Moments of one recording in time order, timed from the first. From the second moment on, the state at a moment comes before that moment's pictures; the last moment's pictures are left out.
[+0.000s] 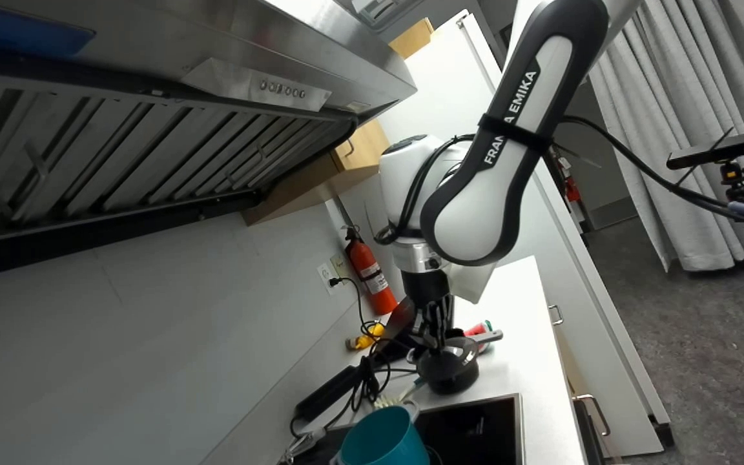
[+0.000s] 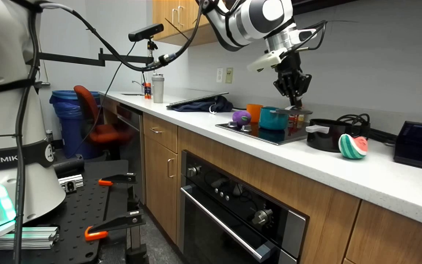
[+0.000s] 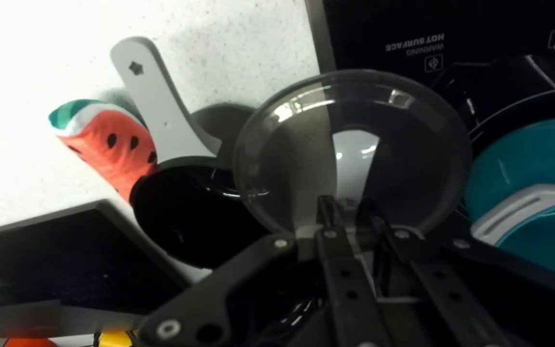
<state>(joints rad) 0.10 0.31 -0.07 -1.92 -0.22 2.64 0.16</state>
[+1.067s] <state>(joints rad) 0.07 0.42 -0.12 -1.74 -0.23 2.59 0.17</state>
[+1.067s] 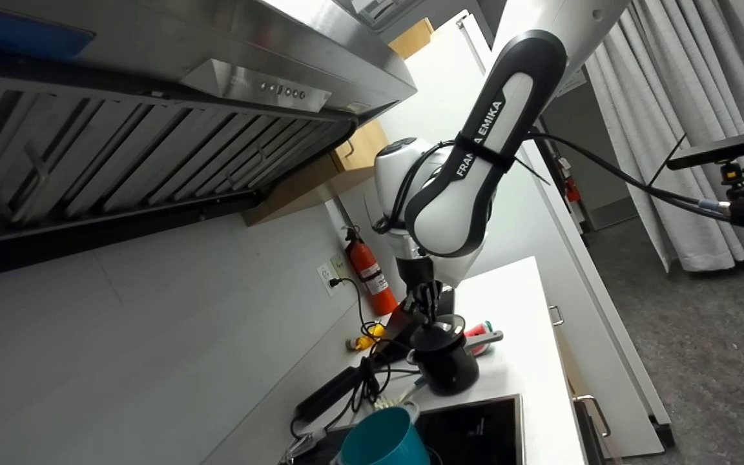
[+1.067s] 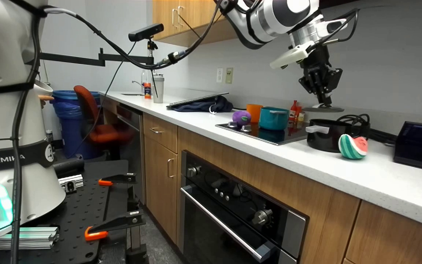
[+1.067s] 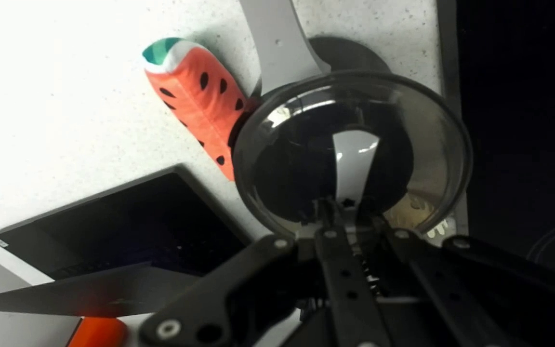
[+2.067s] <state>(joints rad) 0.07 0.49 -0.12 -1.60 -0.23 2.46 0.21</state>
